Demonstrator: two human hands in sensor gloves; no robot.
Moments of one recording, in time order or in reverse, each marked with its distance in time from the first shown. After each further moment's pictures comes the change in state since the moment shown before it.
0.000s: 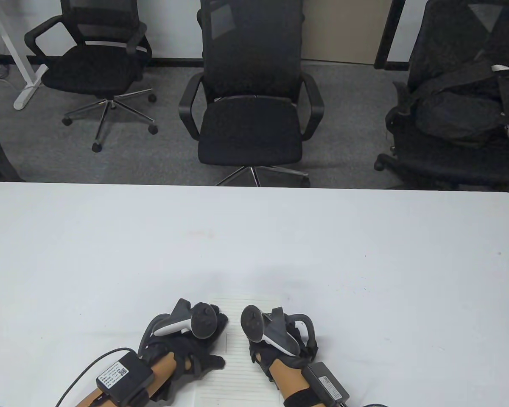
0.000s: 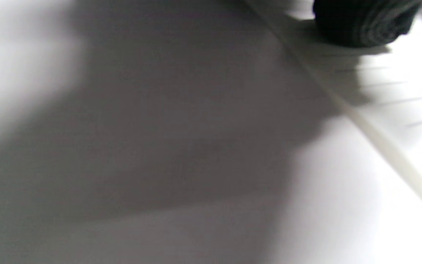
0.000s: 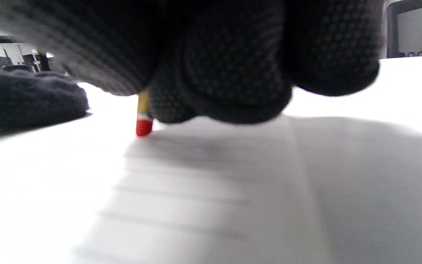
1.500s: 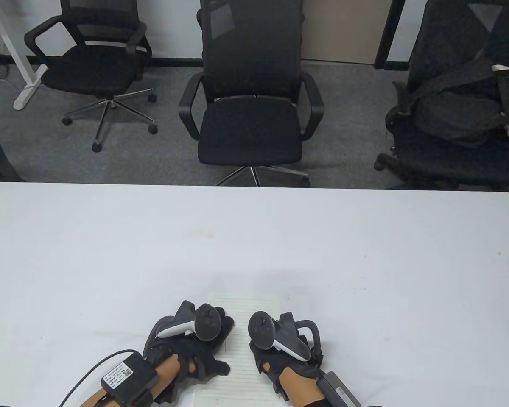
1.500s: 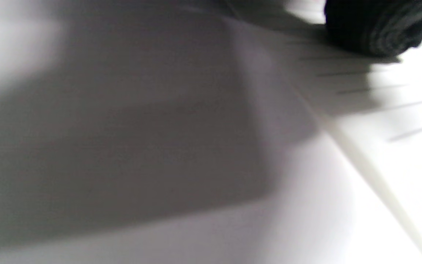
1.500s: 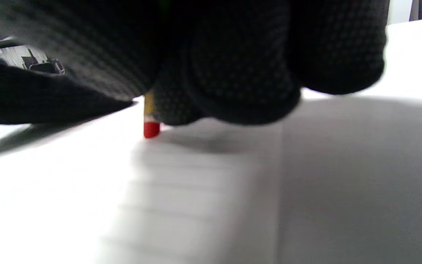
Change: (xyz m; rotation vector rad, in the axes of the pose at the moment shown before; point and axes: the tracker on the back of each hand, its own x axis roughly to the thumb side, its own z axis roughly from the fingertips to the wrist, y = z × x) left_hand 0.008 -0.004 -0.004 -0.010 -0.037 0.015; right_hand -0.003 0.002 0.017 0.104 -0.086 -0.089
